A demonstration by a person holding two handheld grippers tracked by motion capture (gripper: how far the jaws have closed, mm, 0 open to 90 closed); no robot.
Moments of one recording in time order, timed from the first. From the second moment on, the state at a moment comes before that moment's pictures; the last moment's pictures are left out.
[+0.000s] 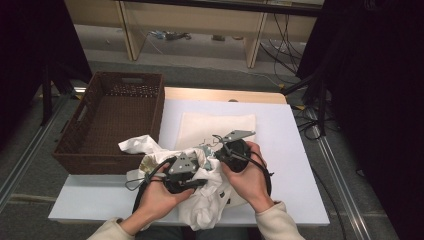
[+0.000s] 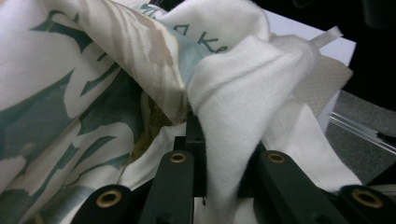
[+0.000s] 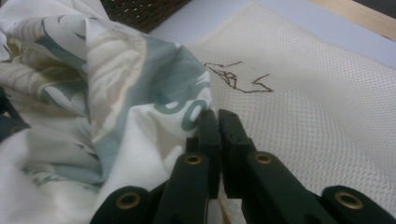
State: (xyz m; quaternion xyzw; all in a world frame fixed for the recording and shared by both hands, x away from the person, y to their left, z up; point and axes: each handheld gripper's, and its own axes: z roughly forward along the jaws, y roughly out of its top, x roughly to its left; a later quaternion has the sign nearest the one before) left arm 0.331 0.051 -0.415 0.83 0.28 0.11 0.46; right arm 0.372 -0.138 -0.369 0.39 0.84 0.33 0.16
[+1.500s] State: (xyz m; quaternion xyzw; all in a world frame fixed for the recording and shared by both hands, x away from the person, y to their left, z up) left arm 0.375 0.175 -0.406 0.77 0.41 0.25 0.43; right arm 0.373 -0.139 -0.371 0.40 0.84 0.33 0.15
